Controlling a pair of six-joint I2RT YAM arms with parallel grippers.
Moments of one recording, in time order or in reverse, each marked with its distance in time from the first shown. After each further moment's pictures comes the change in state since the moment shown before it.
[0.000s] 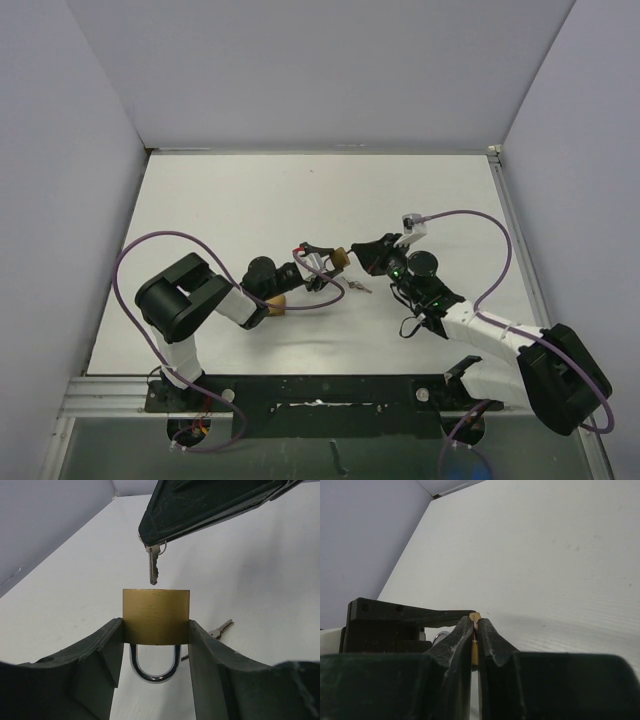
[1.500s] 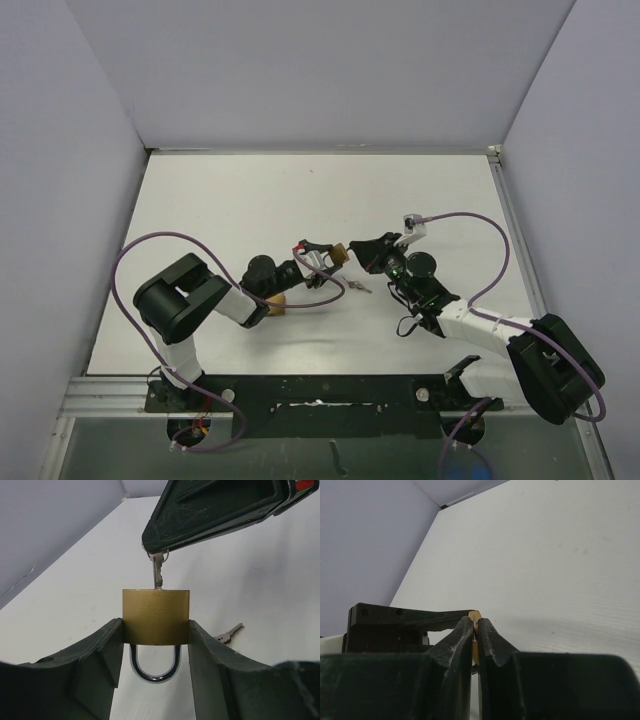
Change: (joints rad) left arm 0.001 -0.011 0.009 -0.012 -0.027 0.014; right arm 0.002 0.069 -0.015 0.116 0.005 0.059
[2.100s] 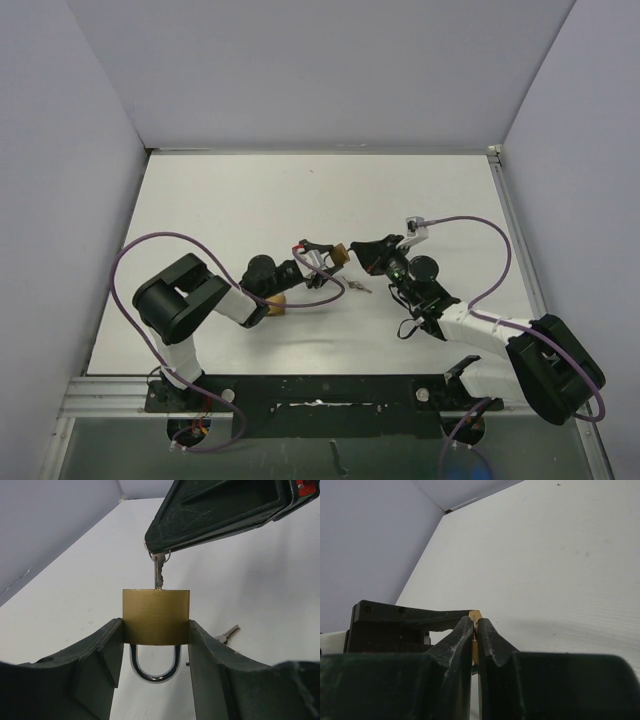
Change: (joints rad) left arm 0.000 -0.002 0.003 0.000 0.008 -0.013; right arm -0.001 -0.003 -0.032 0.057 0.003 0.010
